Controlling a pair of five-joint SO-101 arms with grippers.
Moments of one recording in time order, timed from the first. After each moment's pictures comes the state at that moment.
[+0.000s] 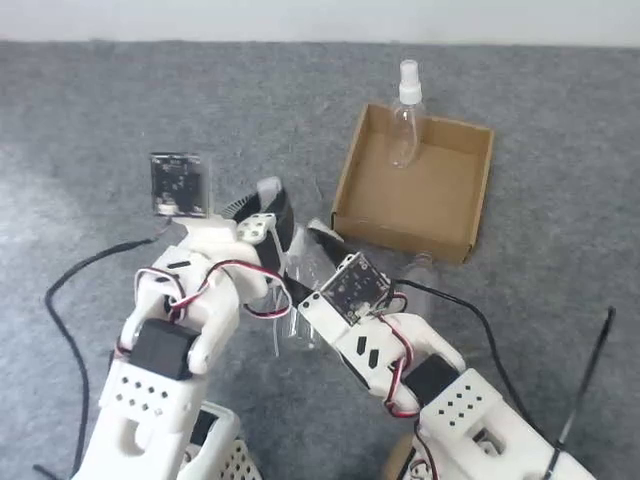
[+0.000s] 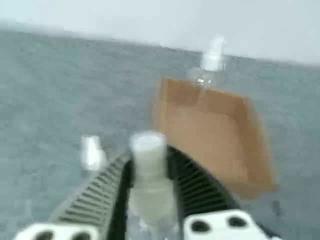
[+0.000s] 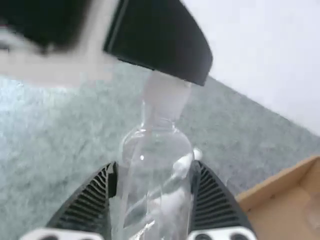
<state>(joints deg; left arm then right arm) 13.0 -61.9 56.6 48.8 24.5 -43.4 -61.5 83.2 0.8 8.5</state>
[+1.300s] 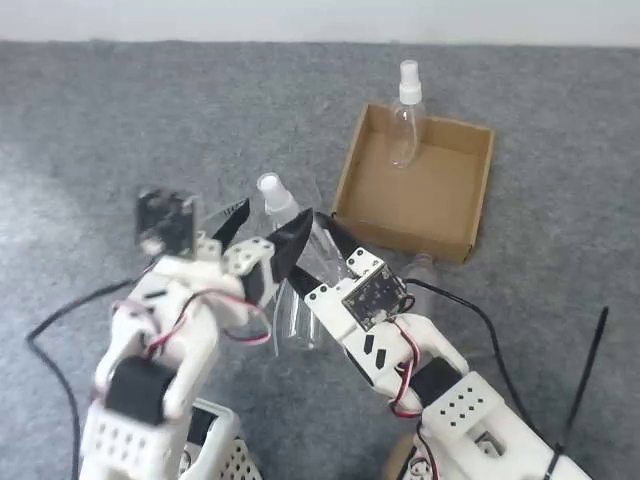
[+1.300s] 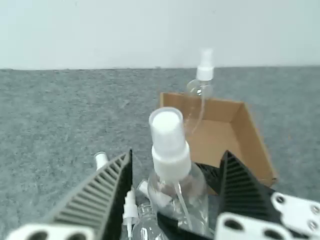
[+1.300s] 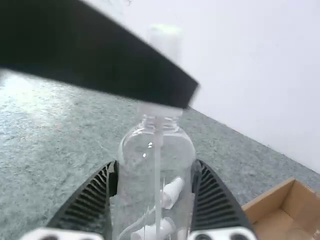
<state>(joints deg) 12.1 -76.6 56.9 56.5 14.3 -41.3 -61.5 87.0 -10.8 8.4</state>
